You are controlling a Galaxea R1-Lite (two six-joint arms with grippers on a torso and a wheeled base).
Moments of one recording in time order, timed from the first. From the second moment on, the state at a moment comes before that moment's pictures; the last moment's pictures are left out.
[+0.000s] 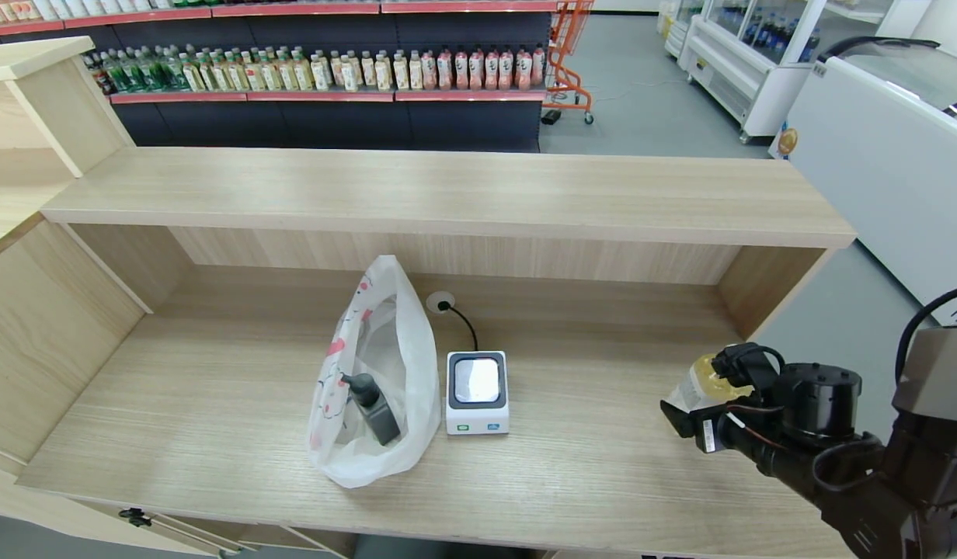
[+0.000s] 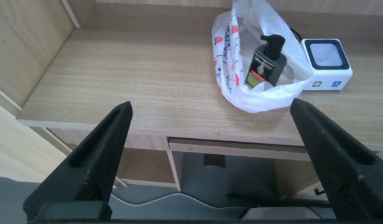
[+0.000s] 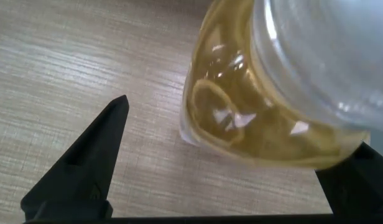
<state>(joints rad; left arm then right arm) 0.00 0.00 0.00 0.00 -0.01 0.00 0.18 2.11 -0.34 -1.42 -0.08 -0.16</state>
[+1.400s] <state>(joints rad) 0.00 0.00 0.00 0.00 -0.01 0.00 0.14 2.31 -0.51 -1.57 0.07 -0.33</state>
